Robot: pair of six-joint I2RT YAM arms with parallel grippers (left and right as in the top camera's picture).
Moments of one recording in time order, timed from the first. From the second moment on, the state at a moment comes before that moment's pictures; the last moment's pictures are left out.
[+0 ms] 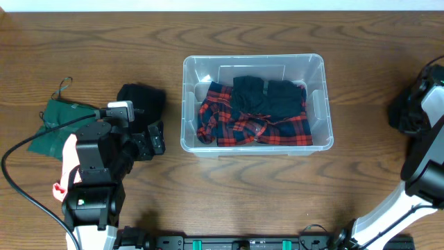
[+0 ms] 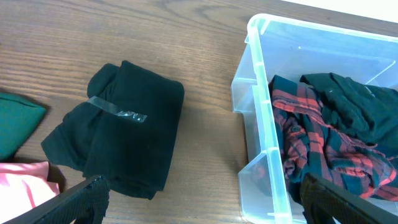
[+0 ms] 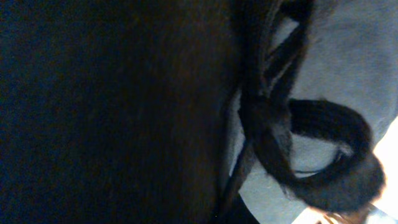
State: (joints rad) left arm 0.02 0.78 0.73 -0.60 0.17 -0.15; right arm -0.48 2.02 1.40 -0.81 0.51 -0.15
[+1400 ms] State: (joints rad) left arm 0.02 0.78 0.73 -0.60 0.17 -0.15; right arm 0.64 1.78 1.54 -1.10 0.37 0.12
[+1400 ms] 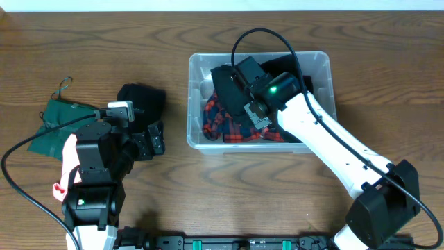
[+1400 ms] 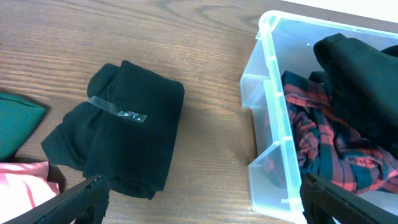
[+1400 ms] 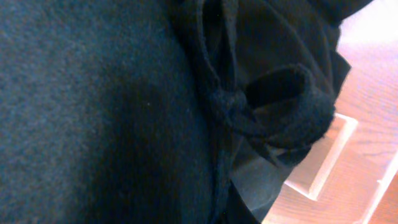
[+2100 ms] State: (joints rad) left arm 0.02 0.78 0.73 -0.60 0.17 -0.15; right arm 0.57 1.66 1.62 -0.88 0.35 0.18
